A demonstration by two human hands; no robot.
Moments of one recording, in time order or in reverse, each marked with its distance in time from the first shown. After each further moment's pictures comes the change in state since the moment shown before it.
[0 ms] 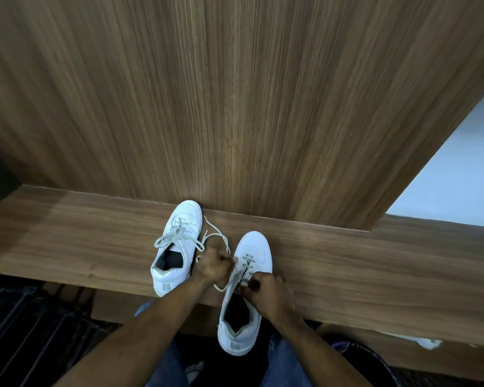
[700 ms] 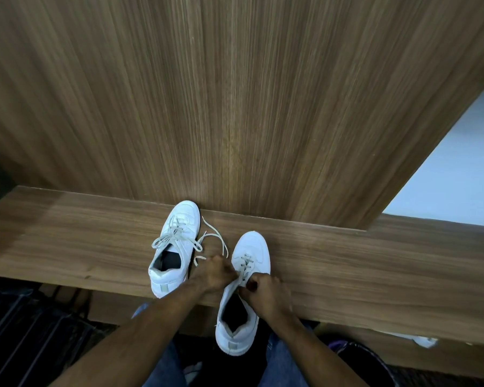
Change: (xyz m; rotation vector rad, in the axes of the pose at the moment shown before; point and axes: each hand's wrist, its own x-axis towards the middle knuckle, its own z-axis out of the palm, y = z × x) left_hand -0.002 -0.004 0.000 0.515 -0.162 0.184; right_hand 0.001 -0.002 0.002 0.007 -0.004 0.041
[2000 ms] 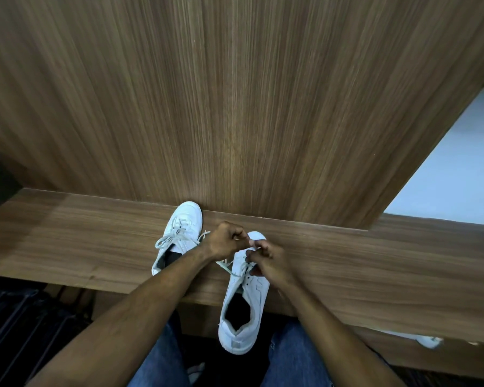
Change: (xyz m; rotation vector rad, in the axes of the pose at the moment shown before) left_hand 0.015 0.030 -0.048 -0.357 0.089 0.299; right_hand 0.030 -0.015 -0.035 0.952 -0.047 0.033
